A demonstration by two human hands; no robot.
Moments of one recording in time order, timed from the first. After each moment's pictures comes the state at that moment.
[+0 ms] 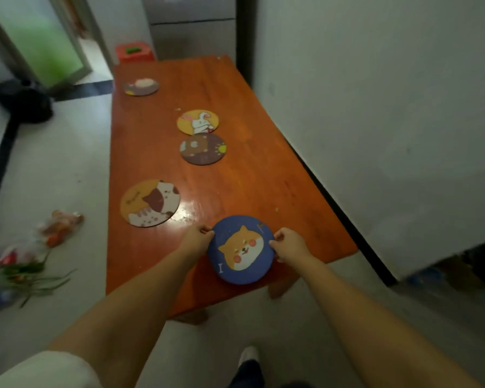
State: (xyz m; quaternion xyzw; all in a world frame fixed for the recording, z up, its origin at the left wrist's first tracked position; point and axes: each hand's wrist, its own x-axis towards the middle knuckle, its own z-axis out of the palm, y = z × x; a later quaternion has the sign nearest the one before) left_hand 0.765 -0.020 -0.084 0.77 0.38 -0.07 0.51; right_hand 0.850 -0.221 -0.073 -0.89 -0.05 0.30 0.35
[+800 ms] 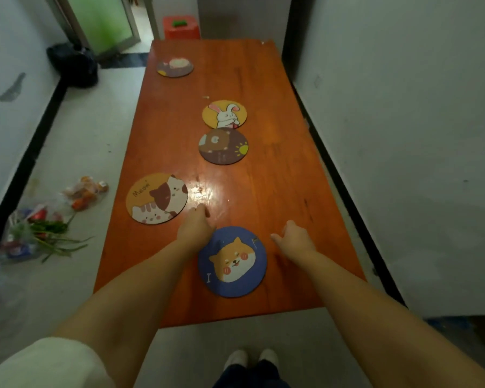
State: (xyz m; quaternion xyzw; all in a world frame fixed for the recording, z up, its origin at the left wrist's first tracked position) left_hand 0.821 0.005 -0.090 0.86 0.39 -0.03 0.32; right_hand 0.939 -0.189 -0.079 -0.93 -0.14 0.30 0.19
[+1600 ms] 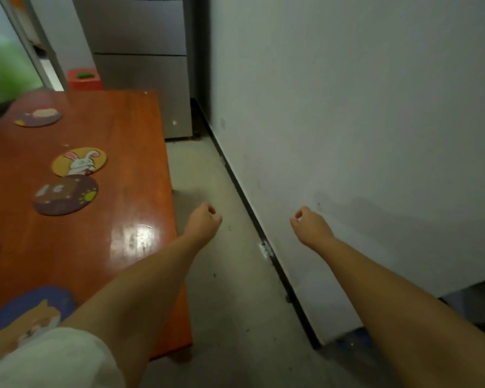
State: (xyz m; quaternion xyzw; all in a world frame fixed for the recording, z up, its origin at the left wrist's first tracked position) left_hand 1.128 -0.284 -0.043 0.83 0.32 0.08 0.45; right_hand 1.222 -0.512 0.003 -0.96 -0.11 0.13 0.20
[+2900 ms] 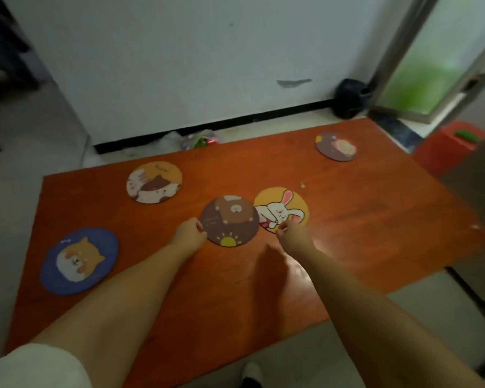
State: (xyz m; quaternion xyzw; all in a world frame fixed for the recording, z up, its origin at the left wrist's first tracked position) left_hand 1.100 0.020 -0.071 0.34 0.86 0.18 0.34; right_hand 1.320 0.122 -0.065 -0.61 -0.71 0.34 0.02
